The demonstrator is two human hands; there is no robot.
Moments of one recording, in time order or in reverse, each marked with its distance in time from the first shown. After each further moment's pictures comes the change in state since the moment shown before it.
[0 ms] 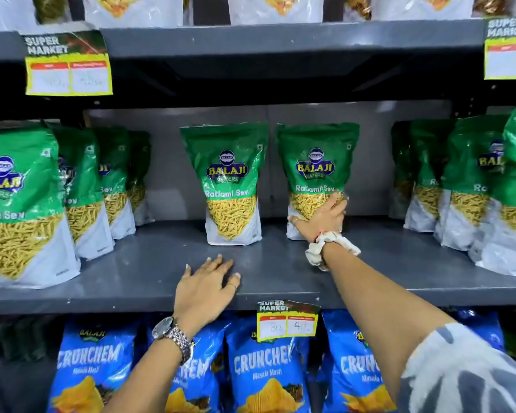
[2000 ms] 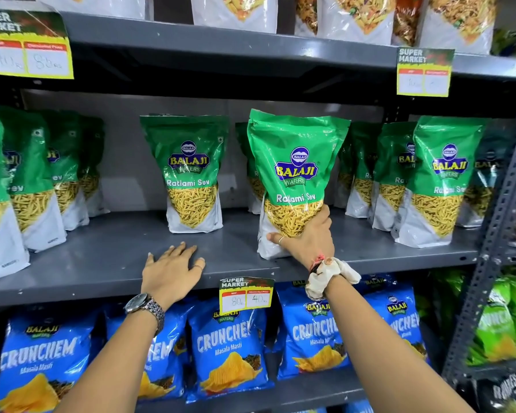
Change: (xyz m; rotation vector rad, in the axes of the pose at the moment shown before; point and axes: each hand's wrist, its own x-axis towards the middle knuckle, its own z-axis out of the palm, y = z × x) left_hand -0.001 0.000 0.000 0.055 -0.029 0.021; right_hand -0.096 0.035 -0.088 0.007 0.071 -0.054
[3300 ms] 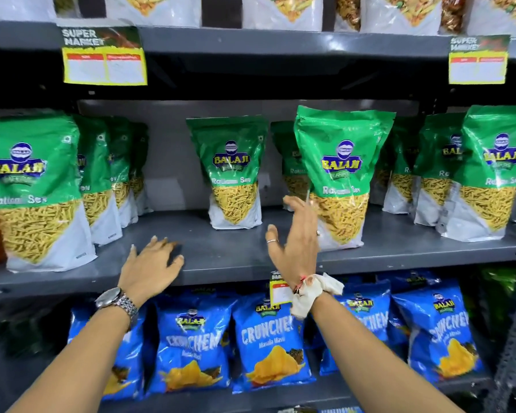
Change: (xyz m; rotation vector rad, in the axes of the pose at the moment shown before) left_hand -0.012 -0.124 -0.040 0.033 0.053 0.002; right_hand -0.071 -0.075 0.067 0.337 0.311 -0.530
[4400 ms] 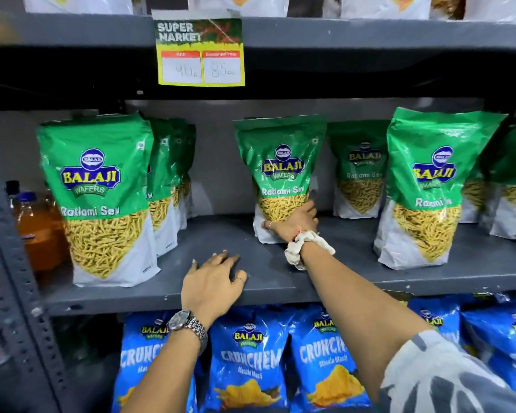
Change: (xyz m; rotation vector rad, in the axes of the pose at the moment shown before) left_hand 0.013 -0.027 0.006 -0.042 0.022 0.062; right_hand 0.055 -0.016 0.166 -0.243 -0.448 0.712
